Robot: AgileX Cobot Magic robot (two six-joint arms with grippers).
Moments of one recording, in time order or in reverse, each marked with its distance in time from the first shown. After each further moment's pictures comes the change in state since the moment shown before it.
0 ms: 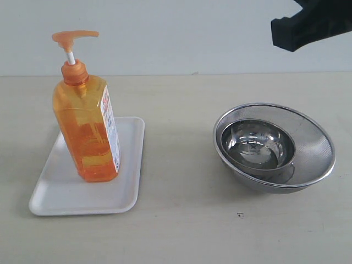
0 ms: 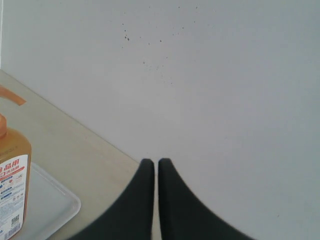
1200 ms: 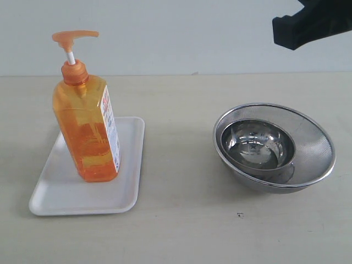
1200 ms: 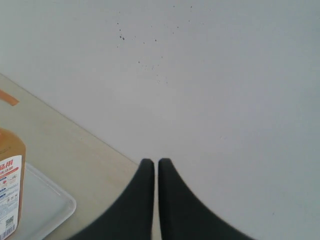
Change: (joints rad) left arm 0.000 0.000 0.000 -0.110 0.052 0.086; right arm 0.000 0.000 0.000 0.000 -0.016 0.000
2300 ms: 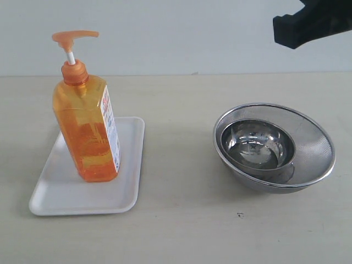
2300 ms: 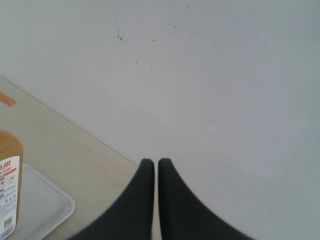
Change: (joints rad) left arm 0.000 0.000 0.000 -0.002 0.042 0.000; right arm 0.000 0.000 0.000 -0.002 -0.008 0.004
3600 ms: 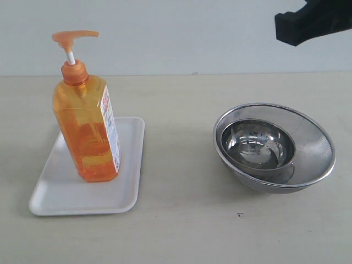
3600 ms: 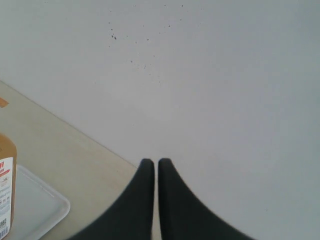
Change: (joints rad) left arm 0.000 0.000 0.000 0.000 0.009 0.000; right arm 0.000 0.000 0.000 0.001 -0.018 0.003
